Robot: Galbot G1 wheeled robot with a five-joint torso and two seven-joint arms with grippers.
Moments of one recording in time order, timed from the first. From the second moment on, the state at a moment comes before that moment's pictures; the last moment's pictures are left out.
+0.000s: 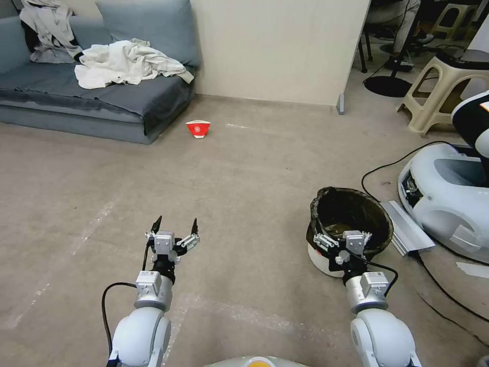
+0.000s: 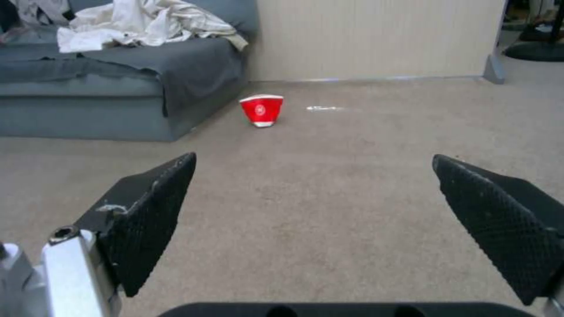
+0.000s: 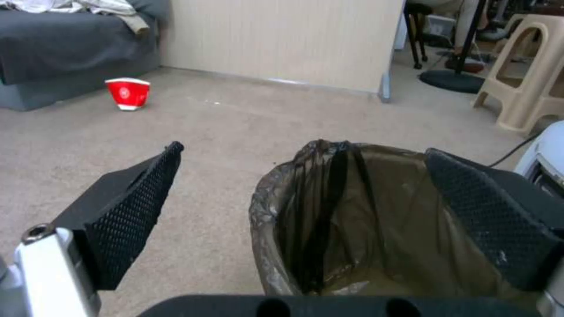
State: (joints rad) left arm 1.55 -1.50 -0.55 -2.00 0.00 0.00 0.00; right arm -1.55 1.50 0.55 2.00 0.00 0.00 0.00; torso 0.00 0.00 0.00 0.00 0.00
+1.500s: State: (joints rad) left arm 1.84 -1.53 -0.74 -2.47 -0.28 0.27 0.05; right arm -1.77 1.54 0.61 2.44 0.20 -0.29 0.02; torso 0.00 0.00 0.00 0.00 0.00
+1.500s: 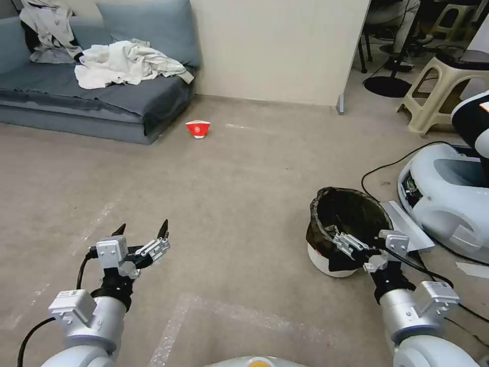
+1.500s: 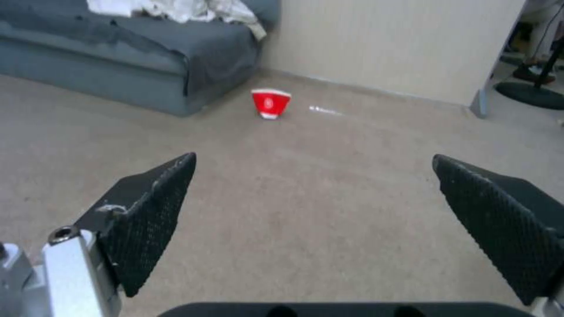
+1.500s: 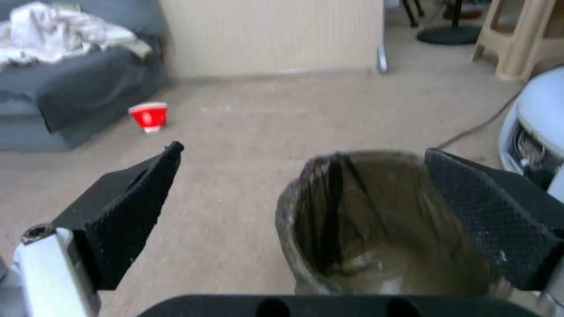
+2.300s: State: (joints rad) left arm 1.85 -1.51 -0.72 -2.33 -0.23 0.08 0.09; right arm -1.74 1.53 0.61 2.30 0.20 0.00 -0.02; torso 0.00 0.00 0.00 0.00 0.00
